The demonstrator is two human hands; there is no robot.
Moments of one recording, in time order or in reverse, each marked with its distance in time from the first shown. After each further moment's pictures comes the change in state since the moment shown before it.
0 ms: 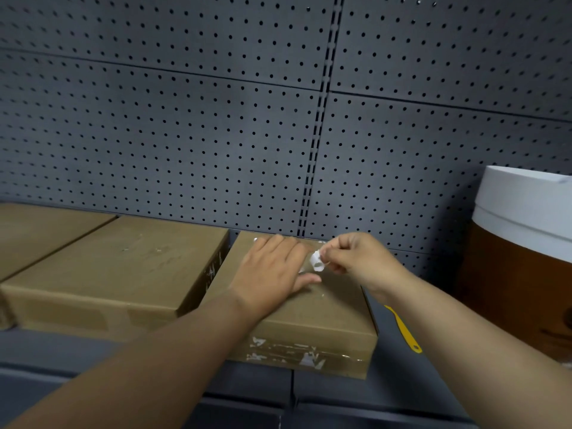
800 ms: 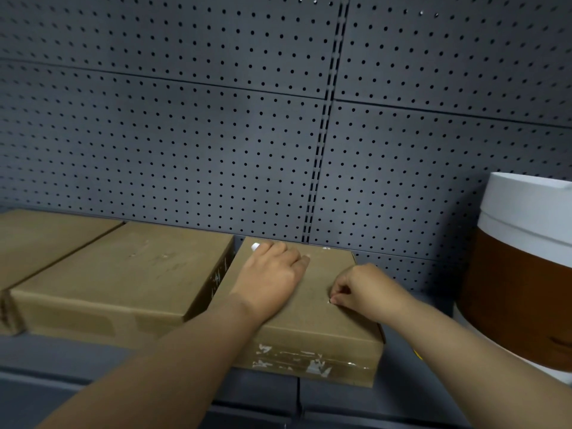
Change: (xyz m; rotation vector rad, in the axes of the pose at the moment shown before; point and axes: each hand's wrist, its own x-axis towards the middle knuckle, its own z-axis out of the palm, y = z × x) left_hand 0.000 -0.007 -0.003 0.091 -0.137 0.058; right_hand -0.006 0.023 0.000 -0.877 -0.179 -0.114
